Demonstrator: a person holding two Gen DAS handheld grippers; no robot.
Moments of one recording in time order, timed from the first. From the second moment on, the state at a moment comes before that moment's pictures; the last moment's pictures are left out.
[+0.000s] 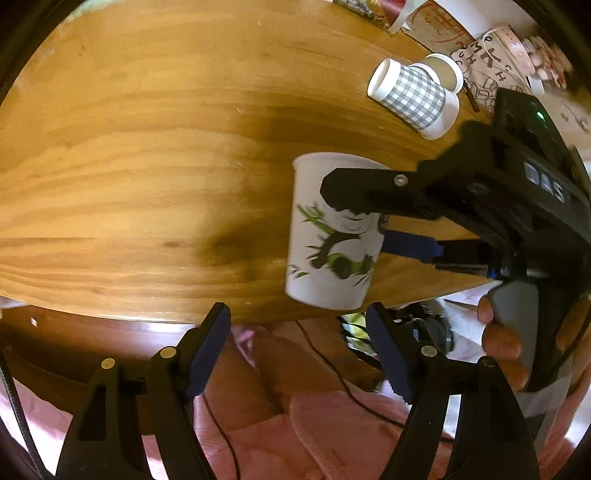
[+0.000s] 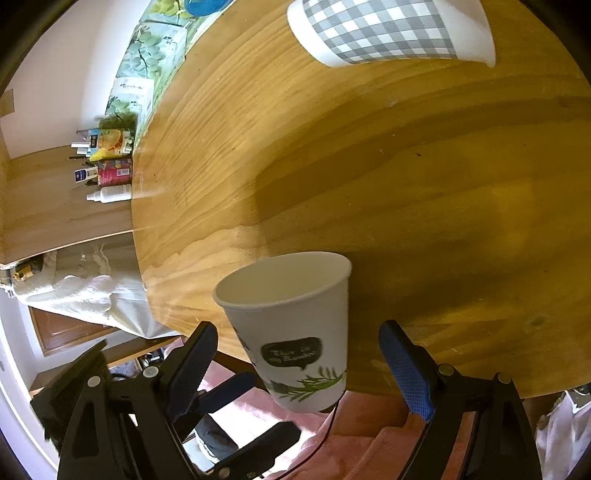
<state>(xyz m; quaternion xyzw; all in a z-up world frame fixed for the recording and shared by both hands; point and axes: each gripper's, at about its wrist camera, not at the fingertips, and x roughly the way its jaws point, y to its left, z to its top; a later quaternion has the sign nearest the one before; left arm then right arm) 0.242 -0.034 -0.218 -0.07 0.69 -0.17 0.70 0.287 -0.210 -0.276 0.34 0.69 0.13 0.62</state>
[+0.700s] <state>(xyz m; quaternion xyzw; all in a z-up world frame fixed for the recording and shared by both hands) 0.213 -0.019 -0.173 0.02 0.59 -0.10 0.80 0.277 -0.199 -0.267 0.32 0.67 0.13 0.66</state>
